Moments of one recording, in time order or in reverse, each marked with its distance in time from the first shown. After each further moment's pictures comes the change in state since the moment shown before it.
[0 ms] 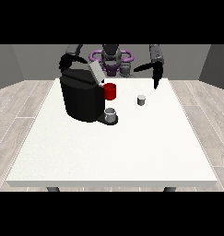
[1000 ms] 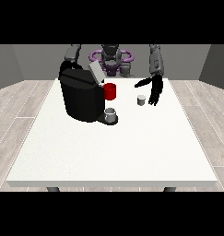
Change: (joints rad) left arm -0.214 0.043 -0.023 0.403 -0.184 0.039 -0.050; right arm -0.133 -0.016 -0.021 0.133 0.024 -0.049 0.059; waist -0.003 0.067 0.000
